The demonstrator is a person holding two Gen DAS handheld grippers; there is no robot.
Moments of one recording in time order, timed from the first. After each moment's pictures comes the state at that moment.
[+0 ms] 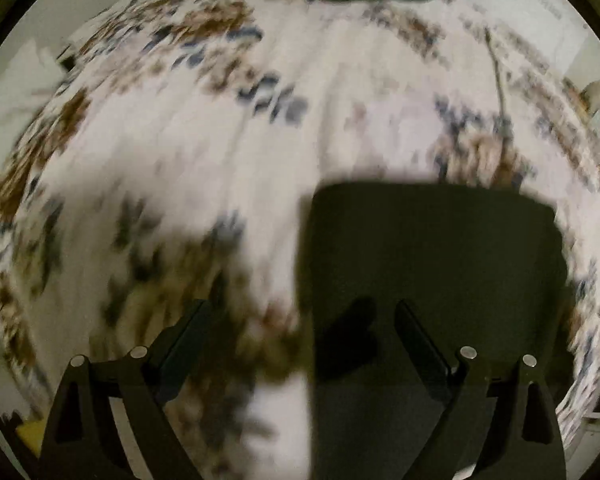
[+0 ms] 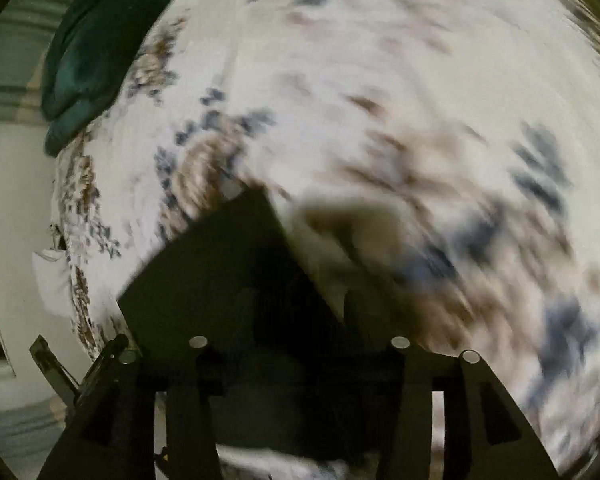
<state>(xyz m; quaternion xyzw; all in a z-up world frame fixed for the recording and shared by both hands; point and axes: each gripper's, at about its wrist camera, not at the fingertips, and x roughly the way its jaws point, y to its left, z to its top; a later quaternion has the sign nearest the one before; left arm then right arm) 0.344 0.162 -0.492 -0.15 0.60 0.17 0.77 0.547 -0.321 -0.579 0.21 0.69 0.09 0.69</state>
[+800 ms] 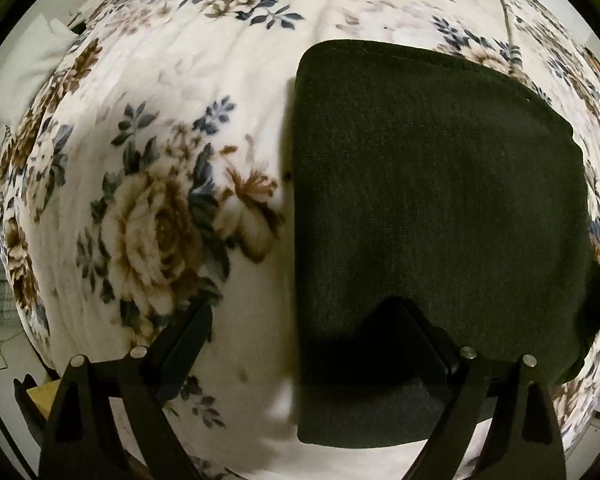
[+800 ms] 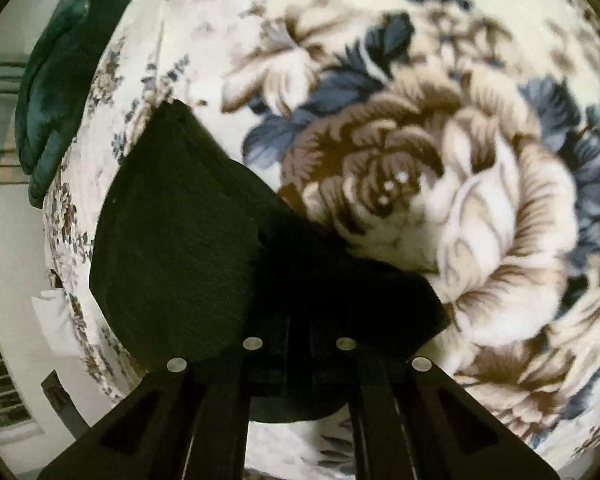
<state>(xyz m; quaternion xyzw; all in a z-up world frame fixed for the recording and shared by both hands) 0.316 0.121 -0.514 -0.13 0.64 0.19 0.73 0.431 -0.319 -0.626 0.28 0.67 0.02 0.69</state>
